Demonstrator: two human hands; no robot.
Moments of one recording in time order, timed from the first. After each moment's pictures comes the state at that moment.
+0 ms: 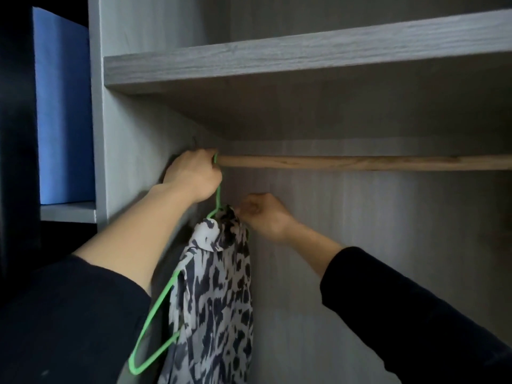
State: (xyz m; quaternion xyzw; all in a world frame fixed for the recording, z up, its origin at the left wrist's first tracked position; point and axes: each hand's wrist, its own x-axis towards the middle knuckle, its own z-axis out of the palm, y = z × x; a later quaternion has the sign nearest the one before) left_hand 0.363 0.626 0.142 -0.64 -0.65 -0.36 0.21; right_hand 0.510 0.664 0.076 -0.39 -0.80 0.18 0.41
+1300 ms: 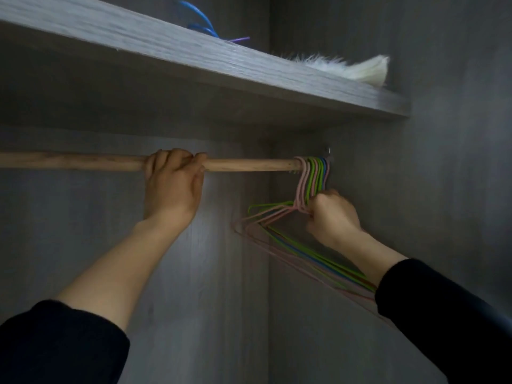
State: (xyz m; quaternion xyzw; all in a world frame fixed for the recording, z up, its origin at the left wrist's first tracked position) left_hand 0.743 0.664 0.096 -0.70 -0.25 -0.60 0.30; right_hand 0.972 0.517 0.071 -0.79 -0.48 -0.31 0.23
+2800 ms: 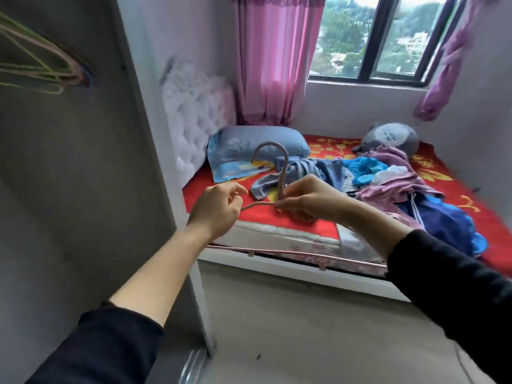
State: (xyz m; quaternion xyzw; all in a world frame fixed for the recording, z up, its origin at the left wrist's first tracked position) left_hand 0.901 0.213 -0.203 -0.93 0.03 -0.19 -0.32; right_hand 0.933 0.005 -0.164 -0.85 -0.26 0.13 0.43
